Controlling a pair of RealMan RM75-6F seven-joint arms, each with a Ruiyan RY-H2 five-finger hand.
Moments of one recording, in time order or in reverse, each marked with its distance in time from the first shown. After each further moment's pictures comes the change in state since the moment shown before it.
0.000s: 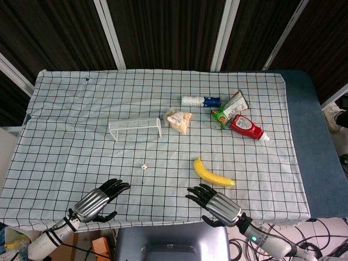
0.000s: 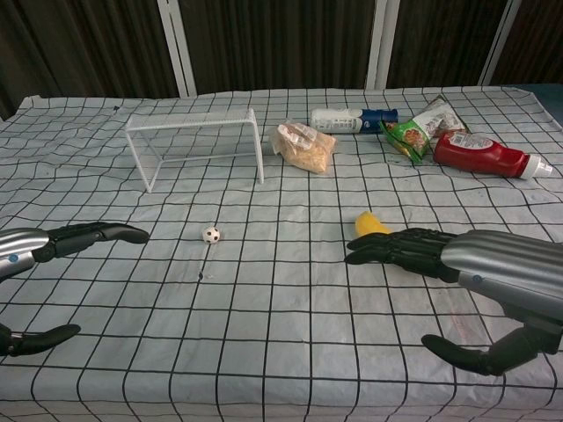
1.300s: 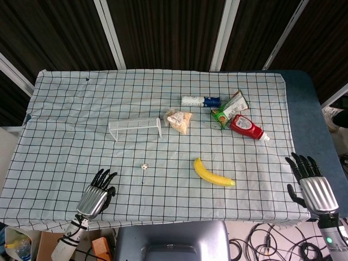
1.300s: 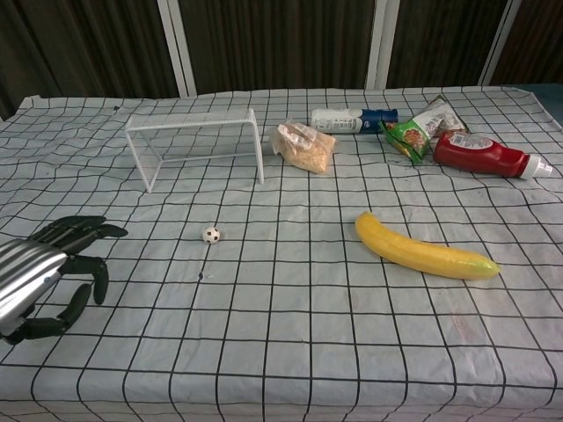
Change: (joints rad) left arm 0.171 -0.449 -0.079 0.441 -0.165 0.228 0.408; right arm -0.313 0.265 0.076 0.087 0.316 0.381 -0.092
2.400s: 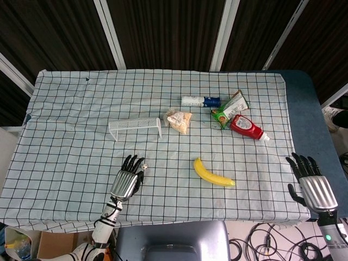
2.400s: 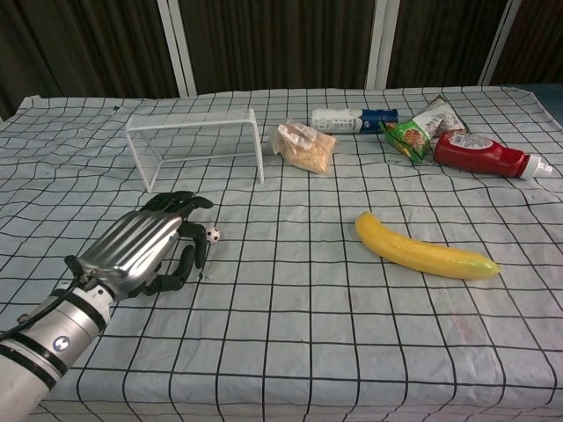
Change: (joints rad) left arm -0.175 -0.279 -0.181 0.114 -0.154 -0.147 0.100; right arm -0.006 0.004 0.034 -0.006 0.025 -0.071 -0.030
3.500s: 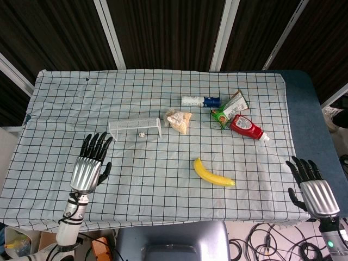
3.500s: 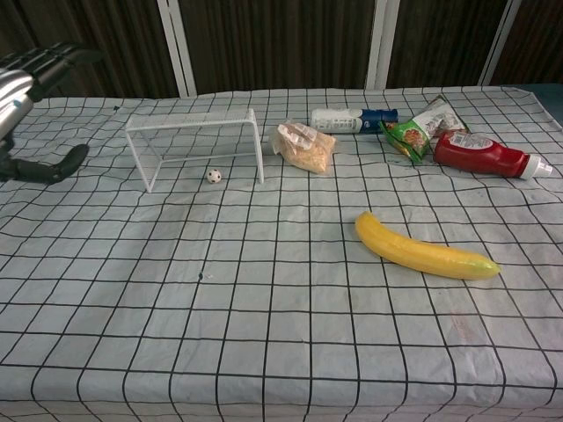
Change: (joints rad) left arm 0.055 0.522 0.018 -0.603 -0.007 0.243 0.217; right arm -0.037 0.020 -0.011 -0.038 -0.052 0.039 -0.020
